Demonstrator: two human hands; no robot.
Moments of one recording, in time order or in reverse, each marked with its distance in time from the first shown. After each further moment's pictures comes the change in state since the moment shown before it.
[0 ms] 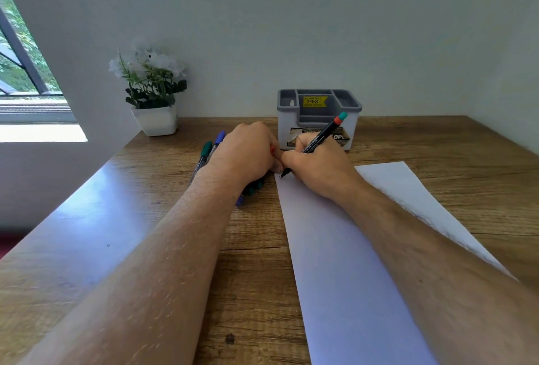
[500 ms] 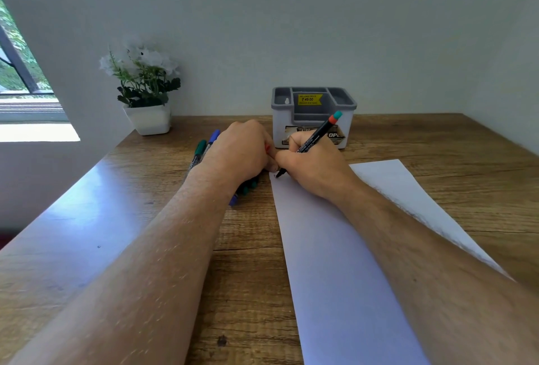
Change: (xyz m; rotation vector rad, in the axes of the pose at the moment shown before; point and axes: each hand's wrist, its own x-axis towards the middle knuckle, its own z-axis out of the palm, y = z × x) left_hand -0.004 0.005 -0.006 0.027 -0.020 -0.008; right_hand -0.003 -0.001 -0.002 -0.006 -0.017 -0.006
